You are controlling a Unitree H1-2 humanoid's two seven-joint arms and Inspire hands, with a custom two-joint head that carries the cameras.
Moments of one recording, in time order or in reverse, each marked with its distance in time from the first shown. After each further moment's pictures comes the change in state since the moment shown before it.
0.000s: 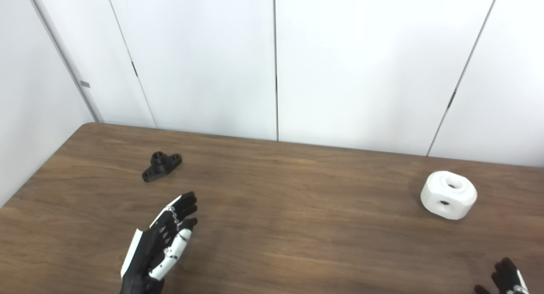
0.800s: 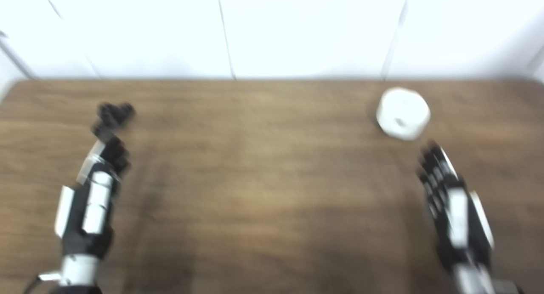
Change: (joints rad) left arm -0.002 0.015 0.089 -0.042 -0.204 0.034 -0.090; right arm -0.023 0.059 -0.007 -0.136 -0.024 0.184 -0.013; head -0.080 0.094
